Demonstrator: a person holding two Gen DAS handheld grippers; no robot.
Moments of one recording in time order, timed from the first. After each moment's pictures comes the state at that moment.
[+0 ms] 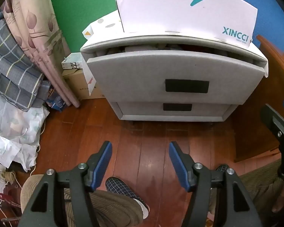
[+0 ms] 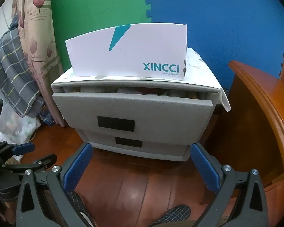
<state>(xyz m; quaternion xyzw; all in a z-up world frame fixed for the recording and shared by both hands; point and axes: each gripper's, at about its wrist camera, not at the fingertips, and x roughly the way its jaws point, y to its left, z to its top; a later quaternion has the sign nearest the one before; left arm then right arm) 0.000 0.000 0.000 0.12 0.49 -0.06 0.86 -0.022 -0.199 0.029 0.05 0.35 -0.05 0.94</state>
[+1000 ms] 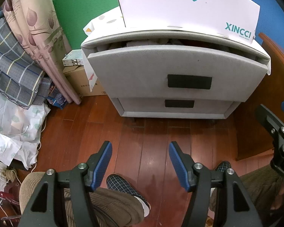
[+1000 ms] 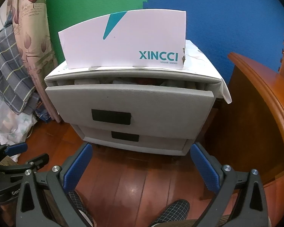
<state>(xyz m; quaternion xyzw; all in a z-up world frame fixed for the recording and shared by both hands) -0.001 0.004 -0.006 0.11 0.49 -0.06 0.86 -0.016 -0.200 0.015 0.06 0.37 -0.07 0.93</state>
